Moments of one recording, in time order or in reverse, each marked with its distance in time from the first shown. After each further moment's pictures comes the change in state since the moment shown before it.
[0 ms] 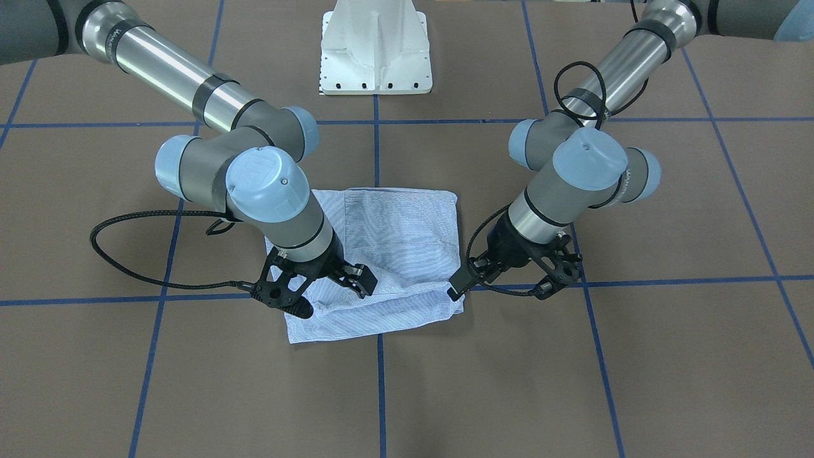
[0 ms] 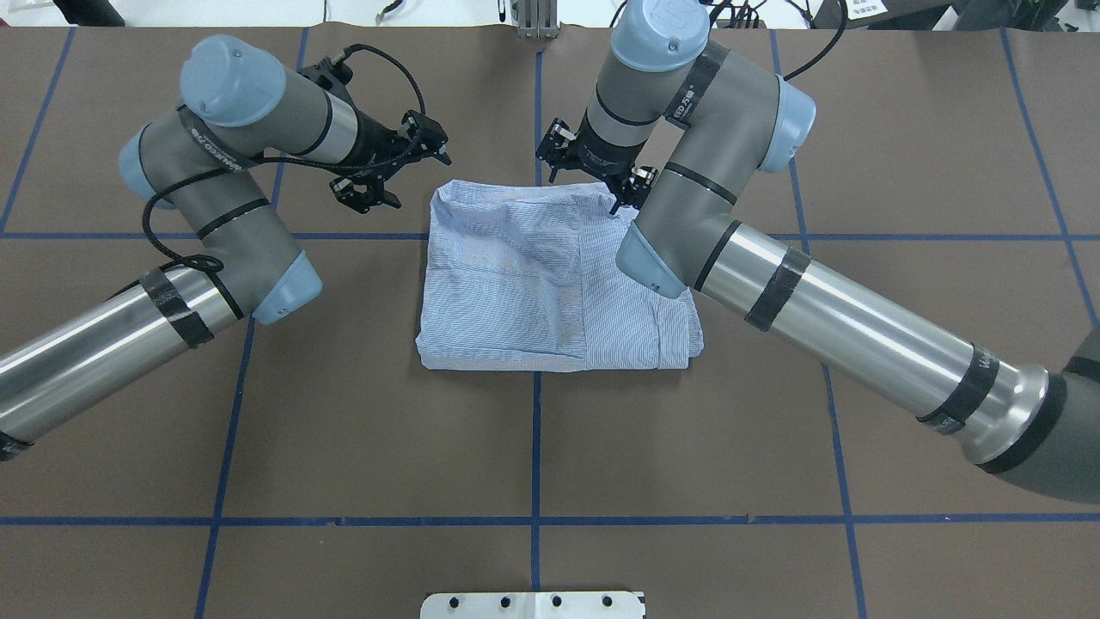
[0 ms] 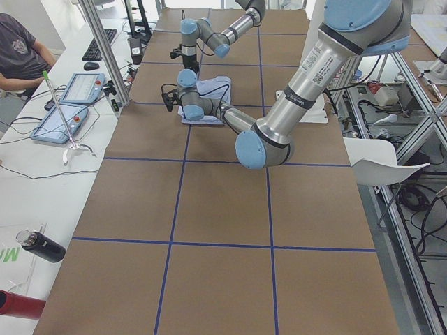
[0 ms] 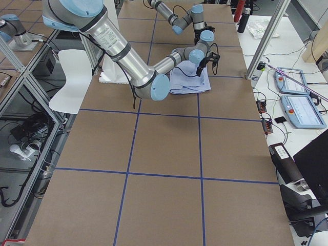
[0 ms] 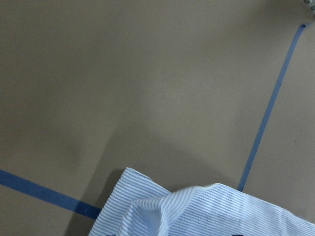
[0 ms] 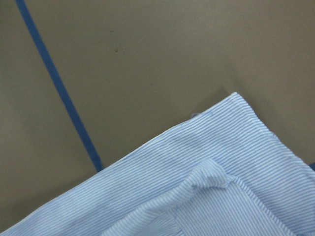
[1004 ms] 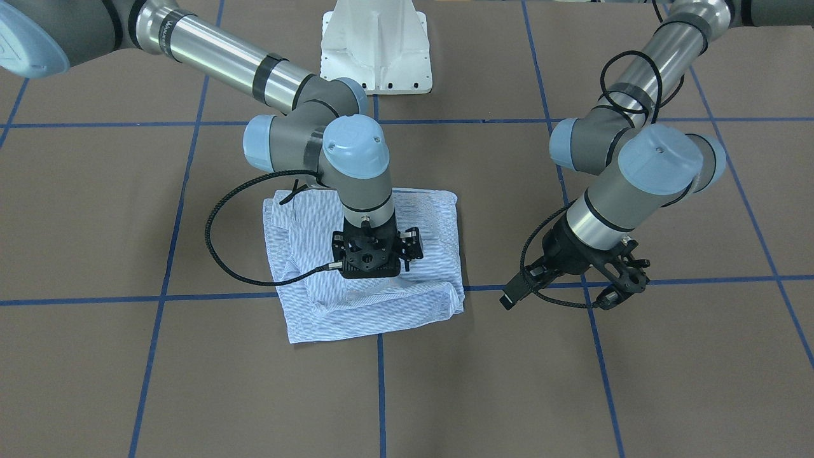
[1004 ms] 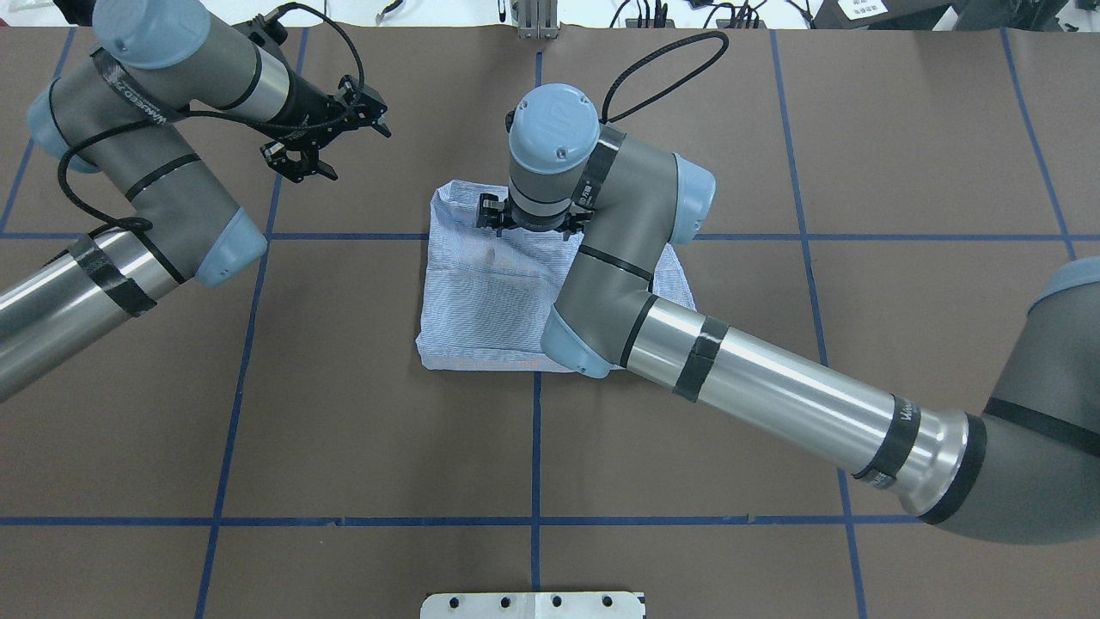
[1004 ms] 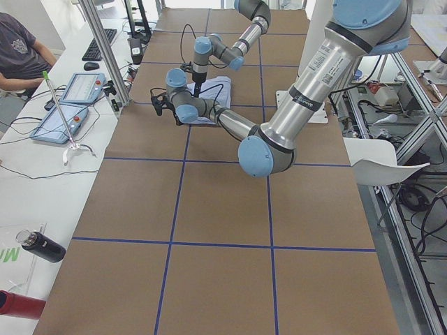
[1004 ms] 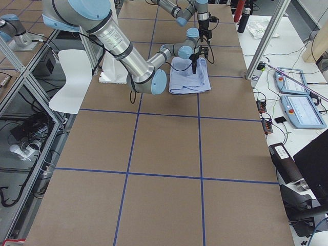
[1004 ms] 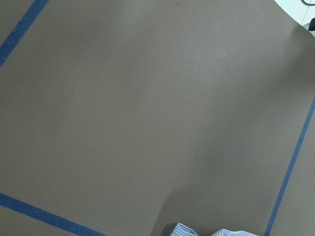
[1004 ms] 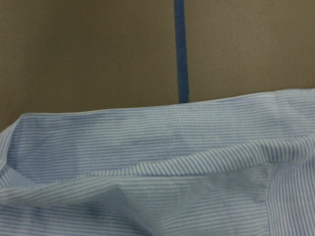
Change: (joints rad) left arm -0.084 0.047 -0.075 0.142 -0.058 0.101; right arm -0.139 0.099 -0.108 -0.004 -0.267 -0.356
